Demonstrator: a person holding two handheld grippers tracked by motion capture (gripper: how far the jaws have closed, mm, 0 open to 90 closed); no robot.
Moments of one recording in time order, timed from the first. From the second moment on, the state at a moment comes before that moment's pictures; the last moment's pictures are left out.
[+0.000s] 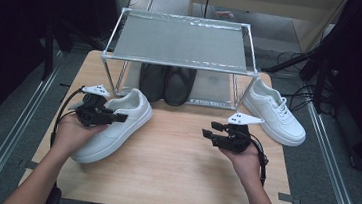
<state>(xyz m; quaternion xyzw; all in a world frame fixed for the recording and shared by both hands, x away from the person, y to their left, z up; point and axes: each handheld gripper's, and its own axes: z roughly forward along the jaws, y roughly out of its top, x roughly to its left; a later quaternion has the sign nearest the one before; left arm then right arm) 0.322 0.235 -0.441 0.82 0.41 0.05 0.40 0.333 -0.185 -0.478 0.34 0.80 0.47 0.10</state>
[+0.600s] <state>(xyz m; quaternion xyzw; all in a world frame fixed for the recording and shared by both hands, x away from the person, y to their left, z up) 0.334 0.167 -0.450 0.86 0.34 0.00 0.39 0.319 -0.201 -0.480 0.37 0.80 0.47 0.11</state>
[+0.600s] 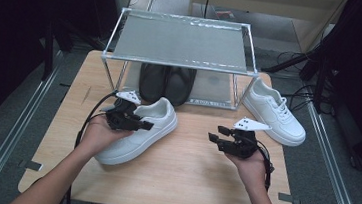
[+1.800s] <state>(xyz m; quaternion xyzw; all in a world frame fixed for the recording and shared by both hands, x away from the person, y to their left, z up) 0.341 0.070 -0.473 0.87 0.28 -0.03 0.40 0.318 -0.192 -0.486 0.37 0.80 0.46 0.11</state>
